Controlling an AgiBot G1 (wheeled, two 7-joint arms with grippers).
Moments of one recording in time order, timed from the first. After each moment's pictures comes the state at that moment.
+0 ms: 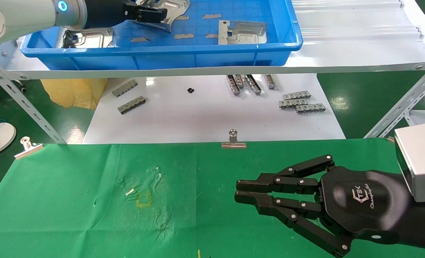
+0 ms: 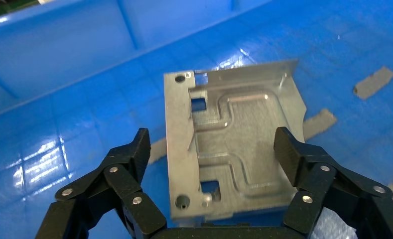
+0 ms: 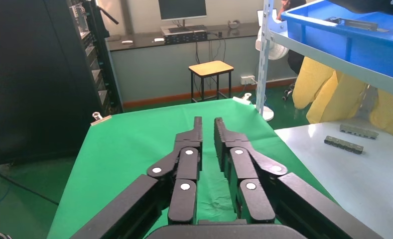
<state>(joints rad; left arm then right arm) -2.07 1.35 0.66 -0.10 1.53 0.71 -0.36 1.09 -0.59 -0.33 1.27 -0.70 -1.48 0.16</state>
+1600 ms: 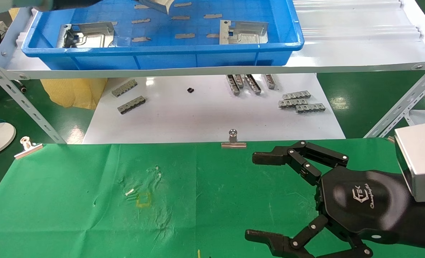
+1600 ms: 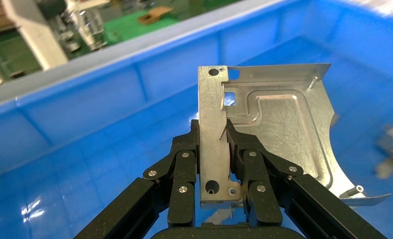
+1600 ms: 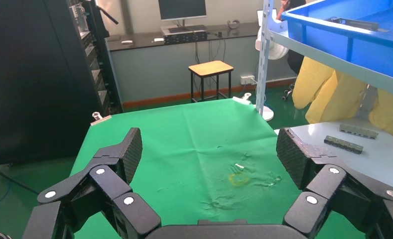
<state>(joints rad) -2.09 1.24 0.58 -0.13 1.38 0.86 -0.21 1.09 -0.59 -0.33 1.27 -0.69 -1.48 0.16</state>
